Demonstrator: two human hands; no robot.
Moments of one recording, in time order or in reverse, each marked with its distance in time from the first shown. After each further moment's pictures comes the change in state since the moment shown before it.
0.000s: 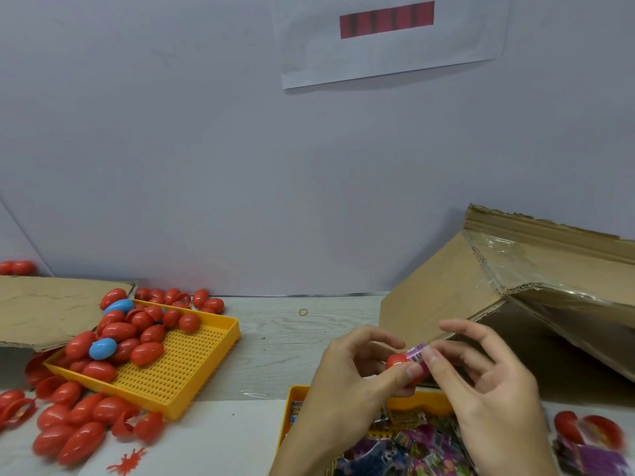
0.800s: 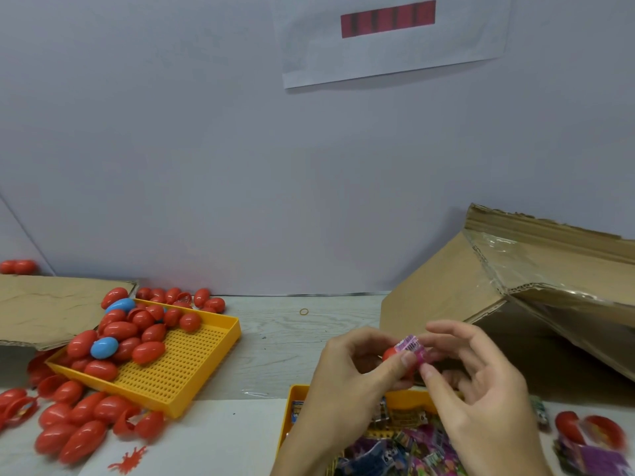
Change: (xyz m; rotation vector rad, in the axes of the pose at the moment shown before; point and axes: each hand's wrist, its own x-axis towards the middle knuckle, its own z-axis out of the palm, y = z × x) left_hand 0.001 0.001 0.003 -0.028 0.043 0.029; right_hand -0.006 -0.003 0.005 -0.197 -0.057 -0.118
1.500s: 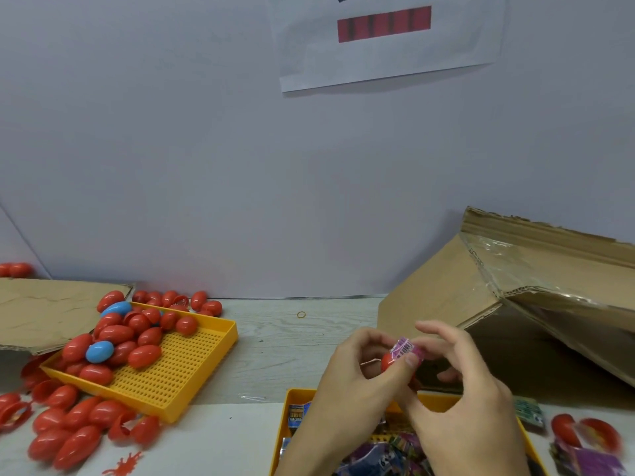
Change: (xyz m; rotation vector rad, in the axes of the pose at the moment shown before) left_hand 0.000 0.001 0.005 0.073 -0.017 -0.080; right_hand -0.007 -0.002 0.010 -0.368 0.043 -0.175
